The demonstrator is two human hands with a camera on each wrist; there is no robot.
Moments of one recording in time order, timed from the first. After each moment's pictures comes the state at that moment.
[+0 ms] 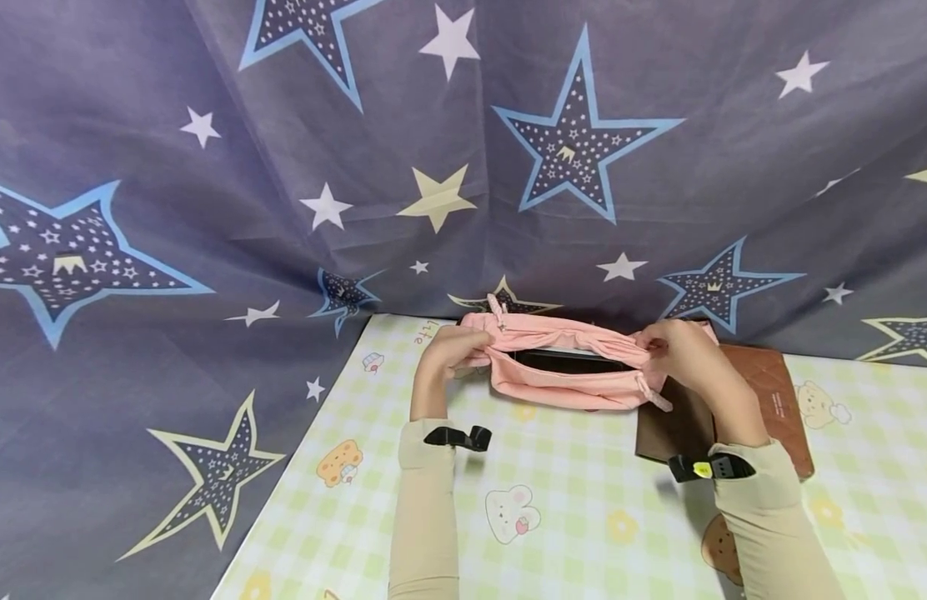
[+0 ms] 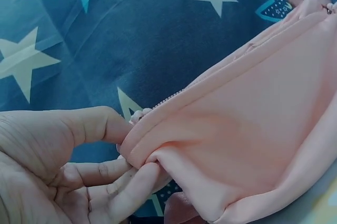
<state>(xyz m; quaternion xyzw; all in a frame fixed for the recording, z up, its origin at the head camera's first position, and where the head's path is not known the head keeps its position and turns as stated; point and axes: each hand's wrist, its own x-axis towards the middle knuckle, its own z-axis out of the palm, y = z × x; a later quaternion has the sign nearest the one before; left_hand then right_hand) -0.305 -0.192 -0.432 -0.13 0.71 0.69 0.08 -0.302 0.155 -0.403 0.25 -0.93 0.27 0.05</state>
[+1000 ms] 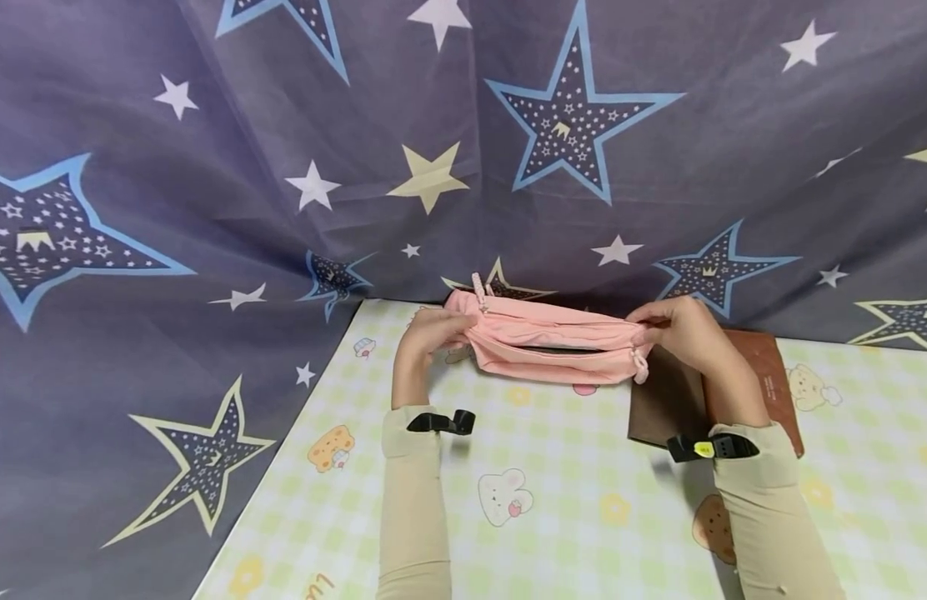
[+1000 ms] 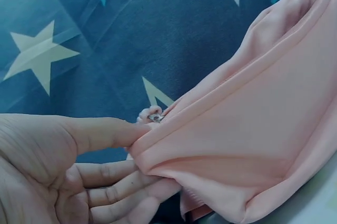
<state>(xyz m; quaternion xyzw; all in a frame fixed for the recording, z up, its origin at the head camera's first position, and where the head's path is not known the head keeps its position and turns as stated) -0.298 -0.207 -0.425 -0.12 0.76 0.64 0.05 -0.308 0.160 -0.404 0.24 -0.91 0.34 0.07</state>
